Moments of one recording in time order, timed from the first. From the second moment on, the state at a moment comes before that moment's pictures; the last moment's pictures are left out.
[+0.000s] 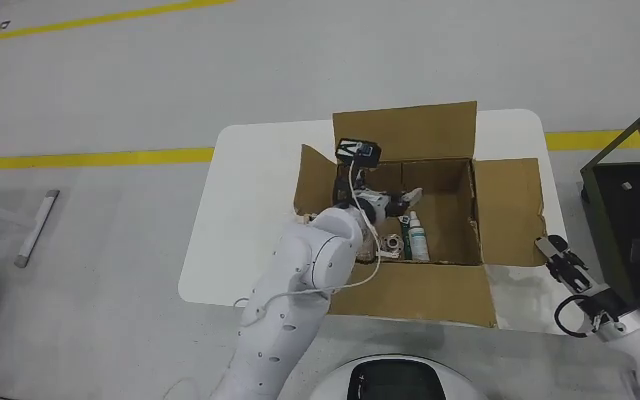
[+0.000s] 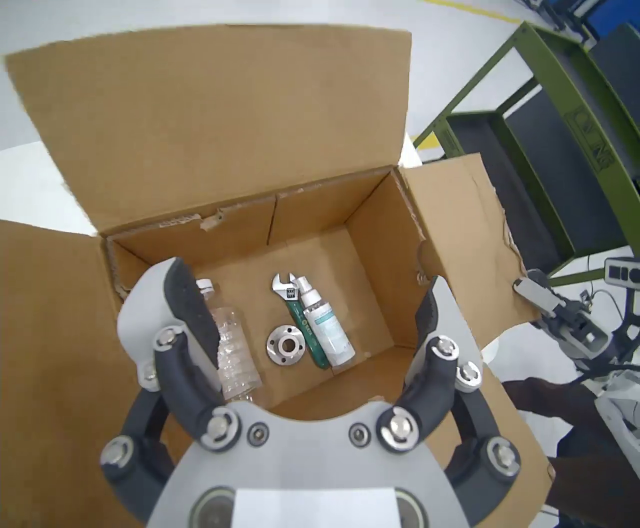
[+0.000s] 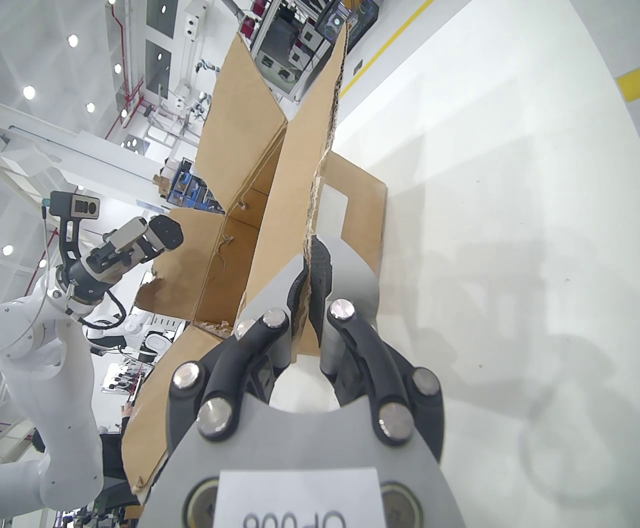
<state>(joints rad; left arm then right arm) 0.84 -1.55 -0.98 -1.70 1.11 0.15 -0.94 -1.85 -1.14 1.87 -1.86 -0.13 -0.39 0.31</state>
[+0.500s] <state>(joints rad) 0.83 -1.55 -0.92 -1.59 1.19 0.17 -1.02 -1.86 -1.15 1.87 -1.87 -0.14 -0.40 0.30</state>
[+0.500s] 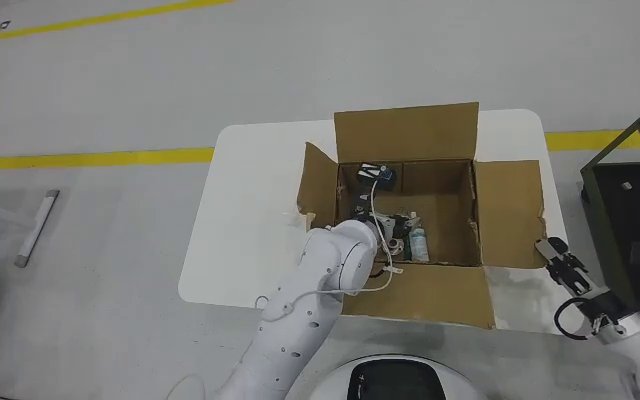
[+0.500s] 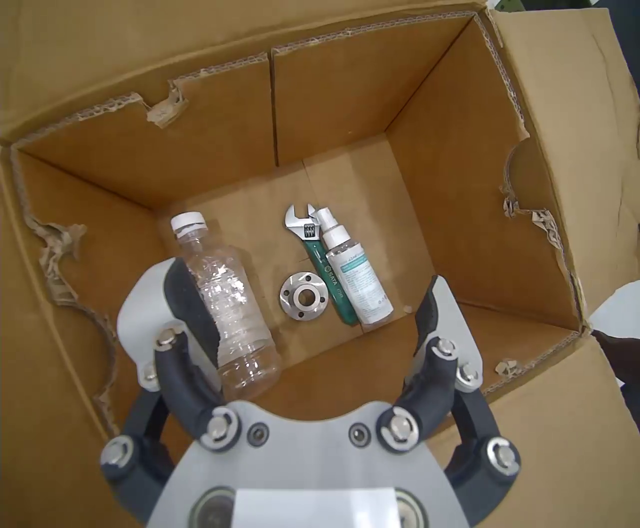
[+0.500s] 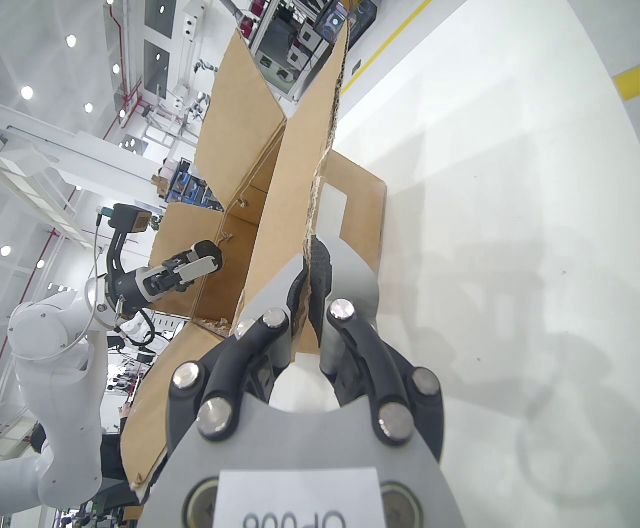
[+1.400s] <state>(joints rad) 0.63 -1.63 -0.78 -1.27 1.22 0.31 -1.18 -1.86 -1.15 1.87 -1.88 -0.15 -0.40 0.30</state>
